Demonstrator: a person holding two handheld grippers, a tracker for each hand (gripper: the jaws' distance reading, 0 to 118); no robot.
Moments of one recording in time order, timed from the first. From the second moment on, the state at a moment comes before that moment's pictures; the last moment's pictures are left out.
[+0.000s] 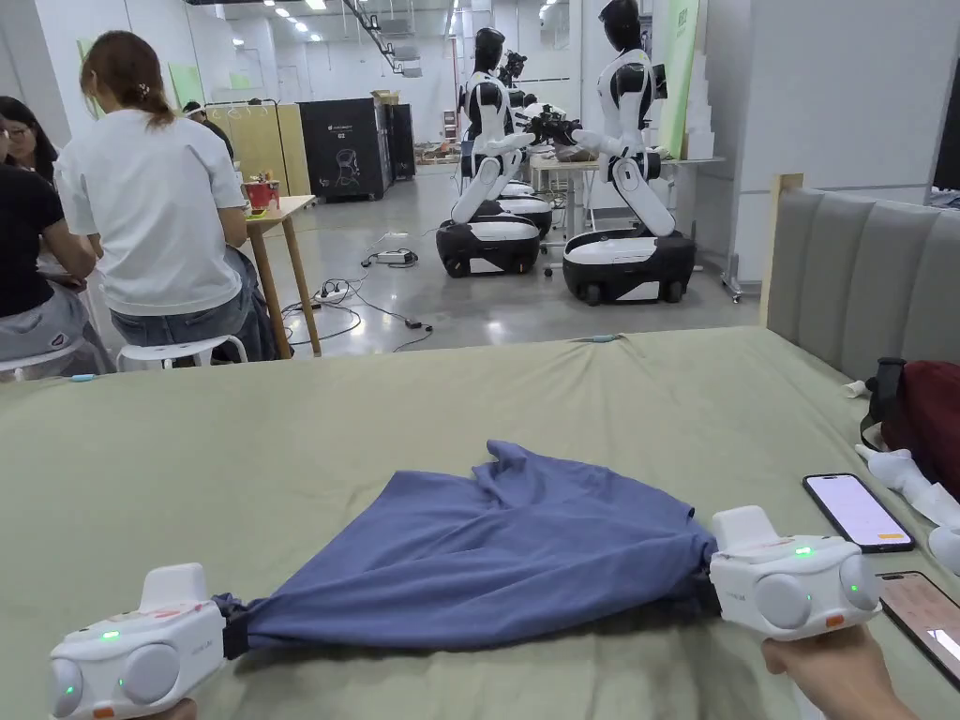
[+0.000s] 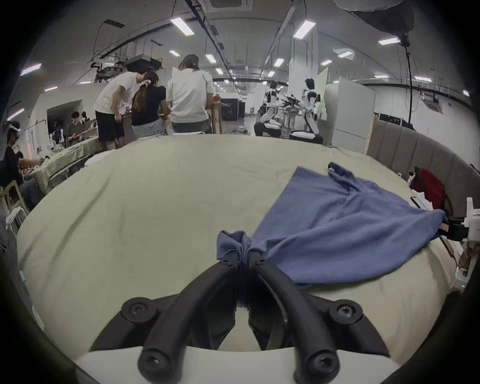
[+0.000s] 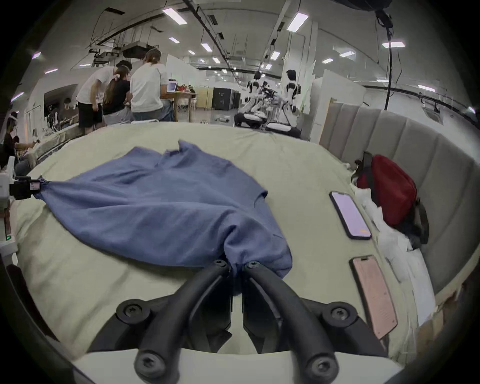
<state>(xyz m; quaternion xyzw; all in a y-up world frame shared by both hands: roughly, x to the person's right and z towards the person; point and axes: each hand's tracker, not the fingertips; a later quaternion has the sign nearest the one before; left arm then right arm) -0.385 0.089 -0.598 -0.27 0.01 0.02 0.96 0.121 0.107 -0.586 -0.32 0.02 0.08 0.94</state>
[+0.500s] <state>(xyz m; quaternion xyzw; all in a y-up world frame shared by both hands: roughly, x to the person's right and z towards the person) -0.385 0.151 -0.622 -0.23 0.01 0.05 0.97 0.118 0.182 -0.589 -0.22 0.04 0.05 0.97</state>
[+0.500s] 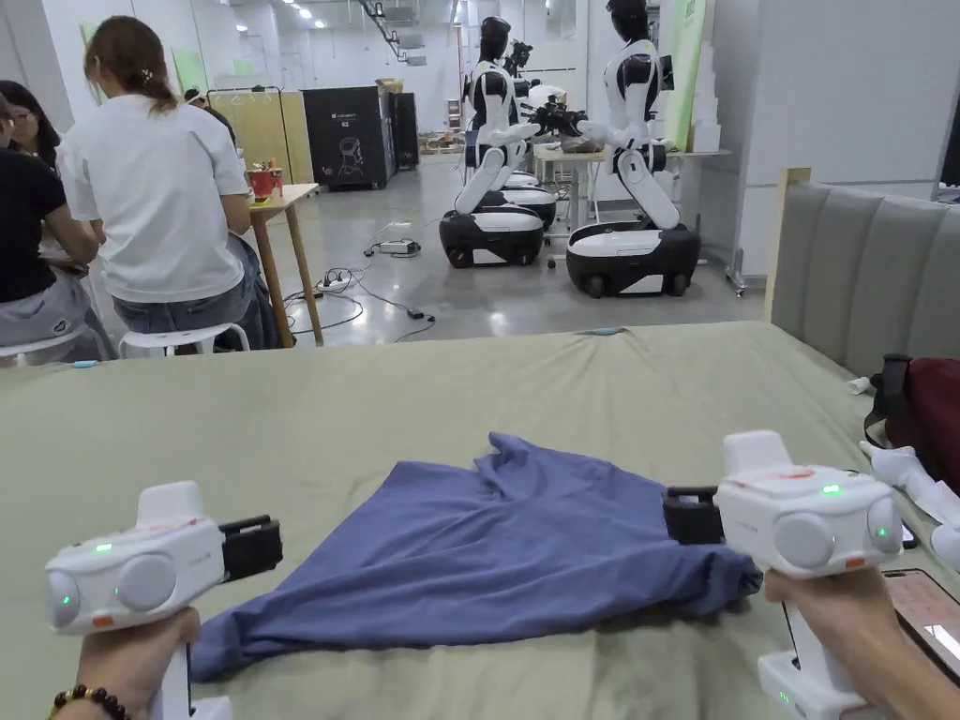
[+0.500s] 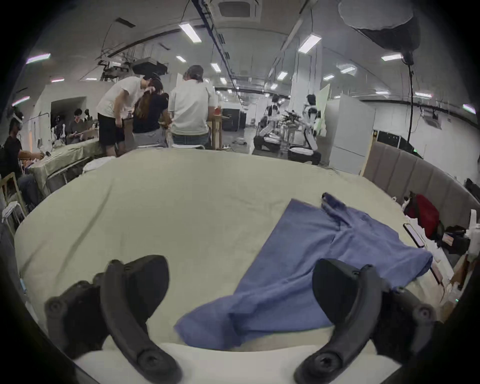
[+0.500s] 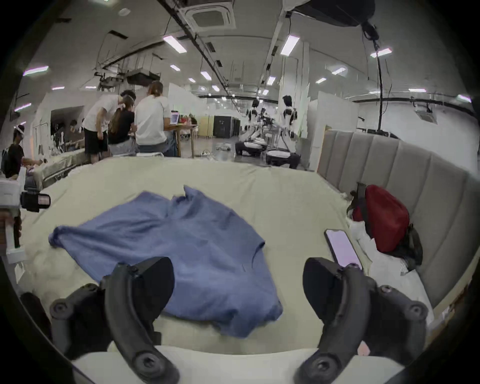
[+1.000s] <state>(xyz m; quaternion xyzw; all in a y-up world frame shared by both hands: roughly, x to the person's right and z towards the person) -0.403 0.127 -0.616 -0.30 0.01 0.03 0.95 0.087 0.171 -0.622 -0.24 0.05 0.04 0.97</state>
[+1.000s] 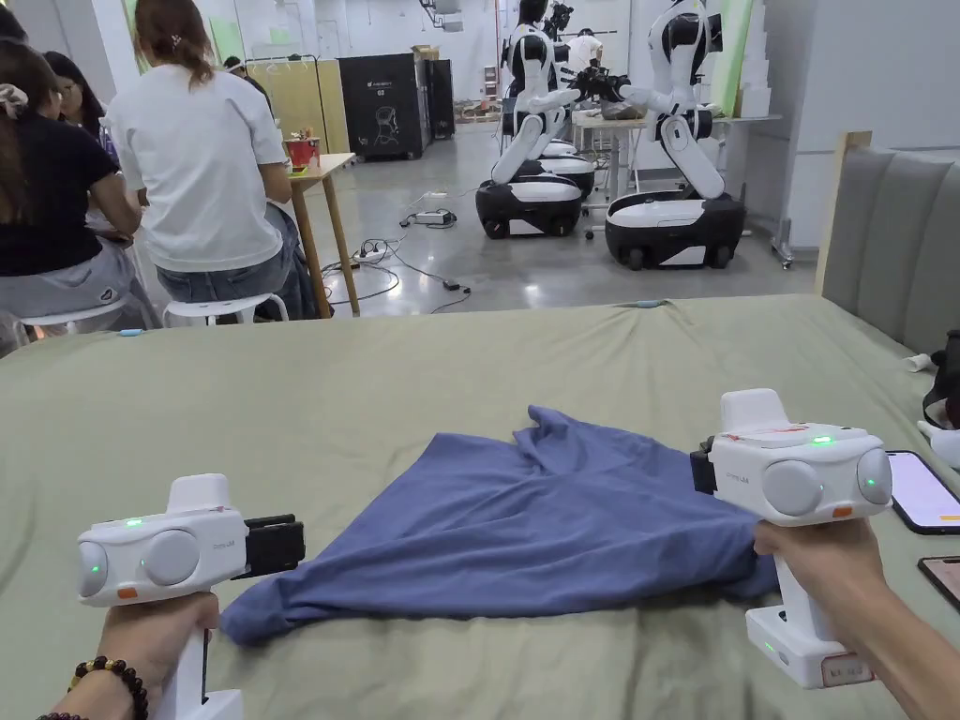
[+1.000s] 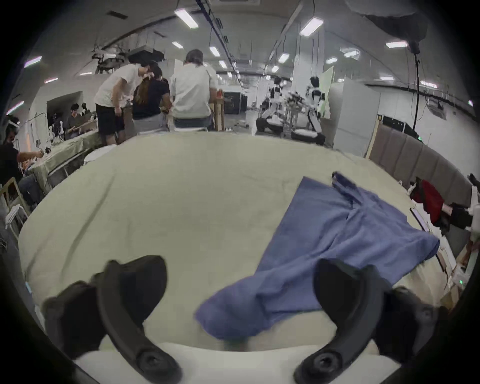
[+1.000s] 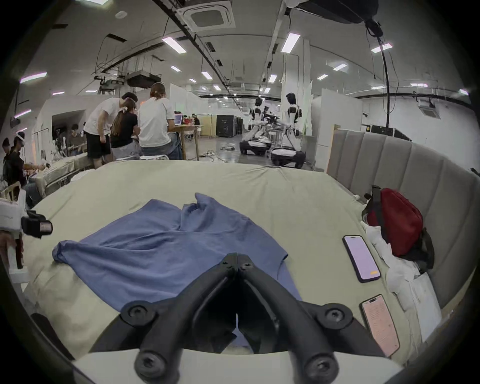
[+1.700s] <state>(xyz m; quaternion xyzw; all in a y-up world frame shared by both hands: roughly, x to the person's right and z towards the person) -0.367 0.086 -0.635 -0.36 -0.04 -0.05 0.93 0.083 0.153 -0.637 -0.27 0.06 0.05 0.96</state>
